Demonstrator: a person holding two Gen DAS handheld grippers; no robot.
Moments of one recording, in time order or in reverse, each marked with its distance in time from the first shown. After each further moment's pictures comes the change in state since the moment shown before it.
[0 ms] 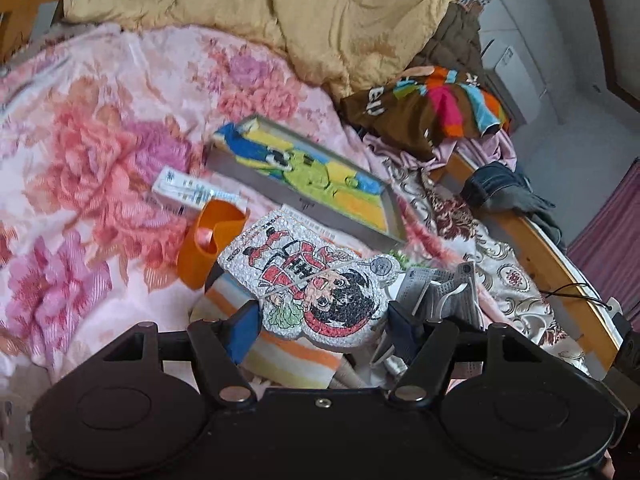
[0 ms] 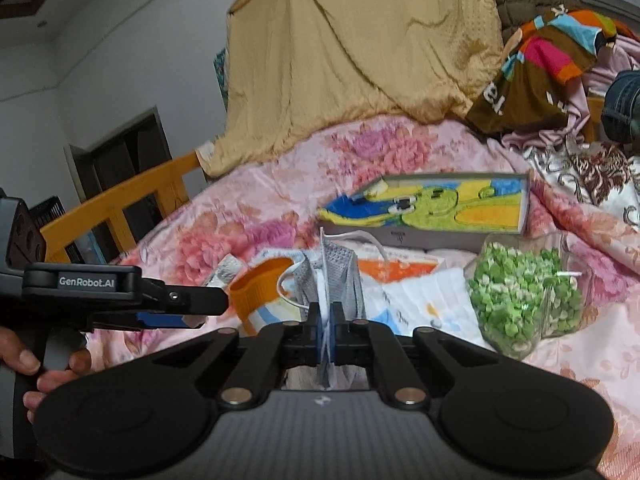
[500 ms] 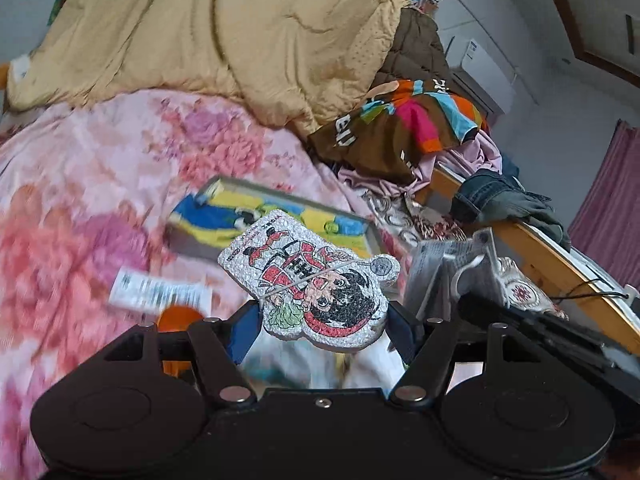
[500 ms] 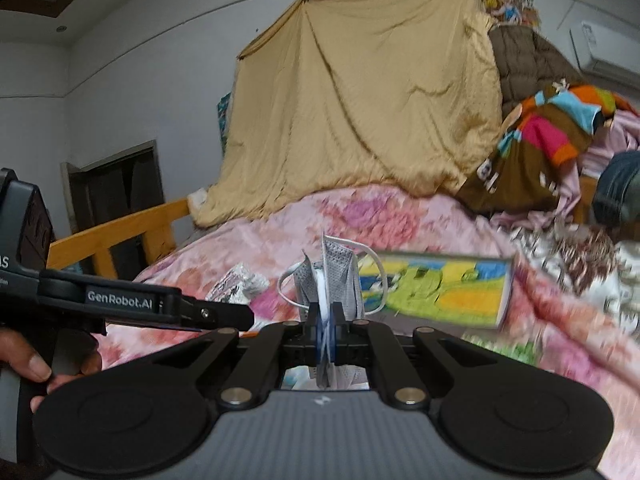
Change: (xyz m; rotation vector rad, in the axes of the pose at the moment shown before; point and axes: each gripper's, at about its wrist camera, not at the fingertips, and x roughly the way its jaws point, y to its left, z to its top) left arm 0.045 -0.043 0.059 0.194 -0.082 0.007; right arm 0.007 -0.001 0.050 -0.104 -0.163 -0.082
